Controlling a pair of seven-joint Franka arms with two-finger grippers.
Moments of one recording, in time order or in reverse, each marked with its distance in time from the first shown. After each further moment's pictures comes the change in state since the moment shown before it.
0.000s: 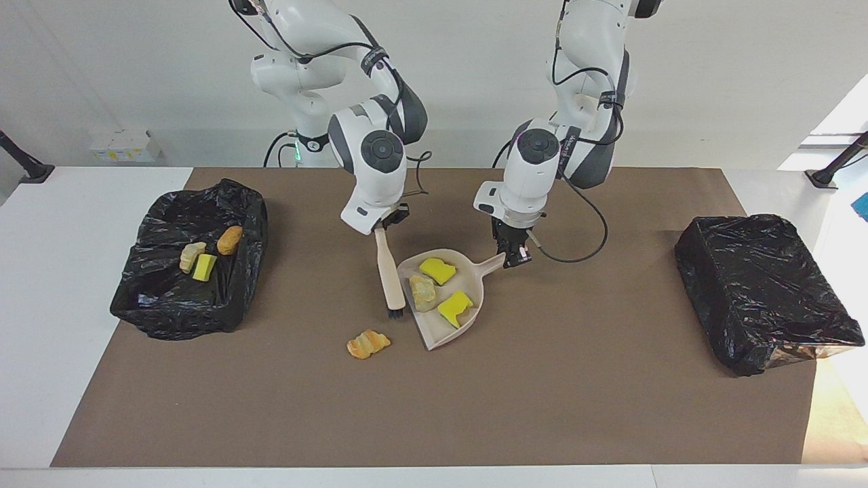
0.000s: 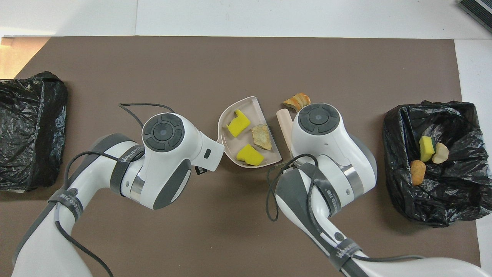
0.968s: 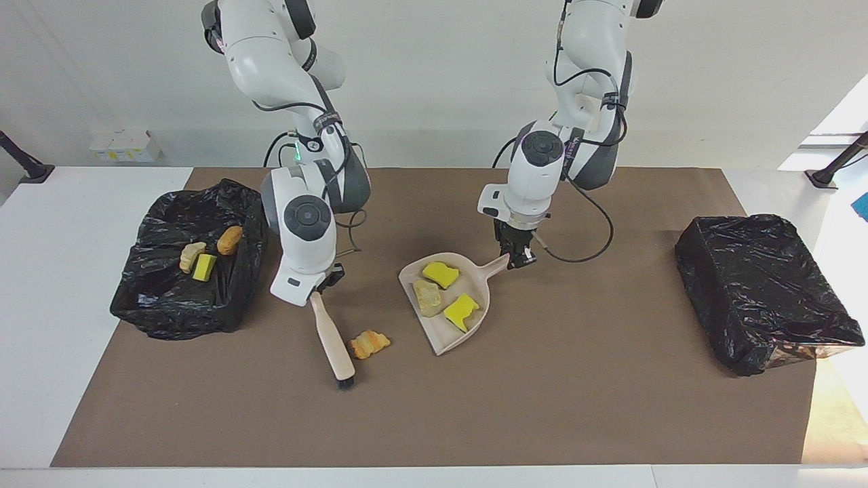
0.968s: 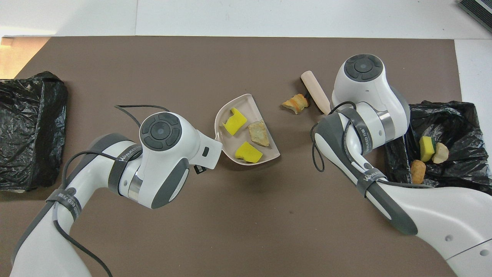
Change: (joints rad) left arm 0.005 0.000 -0.002 -0.004 0.000 -0.001 -0.045; right arm -0.167 0.247 0.000 0.236 -0.172 0.064 -0.268
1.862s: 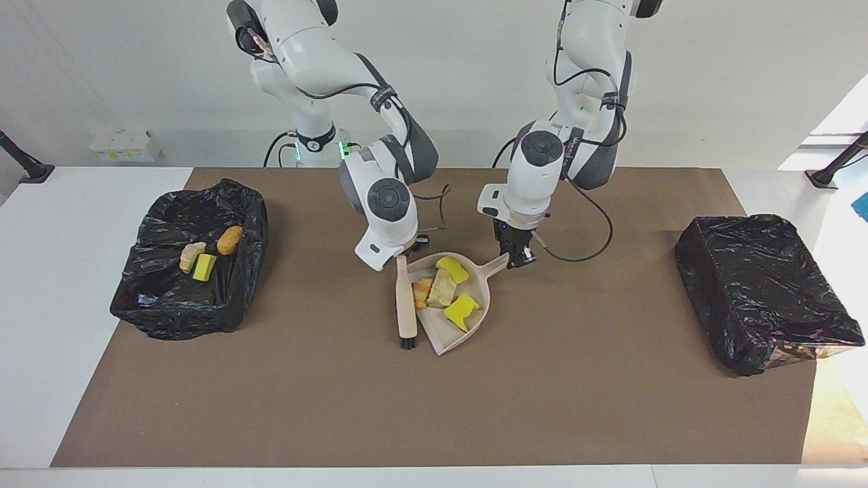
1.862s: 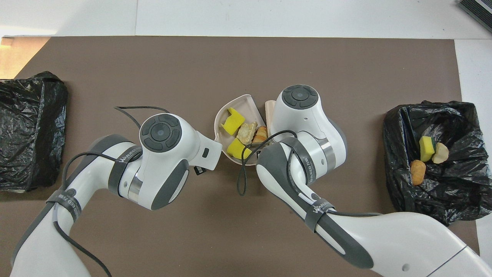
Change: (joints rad) left arm 0.000 -0.006 -0.001 -0.014 0.000 0.008 -0.005; right arm 0.214 -0.041 0.015 -0.071 0.337 -0.038 0.501
